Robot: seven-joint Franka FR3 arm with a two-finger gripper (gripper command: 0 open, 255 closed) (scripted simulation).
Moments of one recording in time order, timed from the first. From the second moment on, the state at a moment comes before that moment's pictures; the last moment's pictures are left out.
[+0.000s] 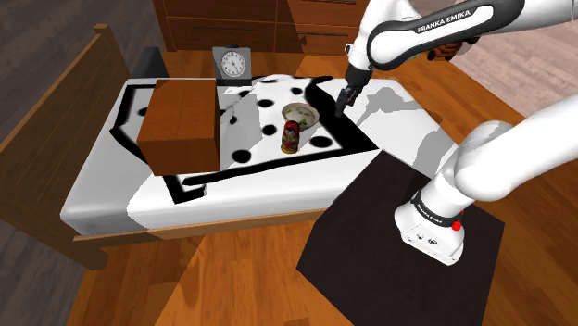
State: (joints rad) arm 0.05 -0.42 -0.15 -2.63 -0.04 2.25 -0.17
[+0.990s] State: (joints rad) arm 0.14 0.18 -0.16 -2.40 0.38 2.78 -0.67
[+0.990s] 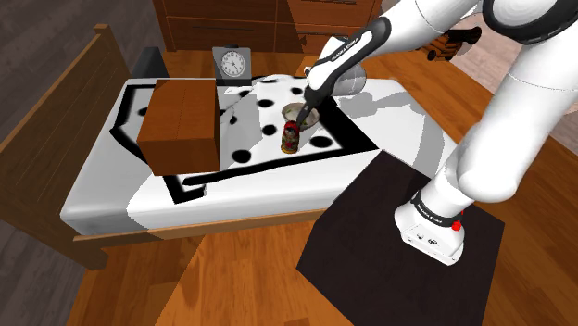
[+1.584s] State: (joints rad) arm 0.09 0.33 -0.09 -2.34 0.50 2.87 -0.77
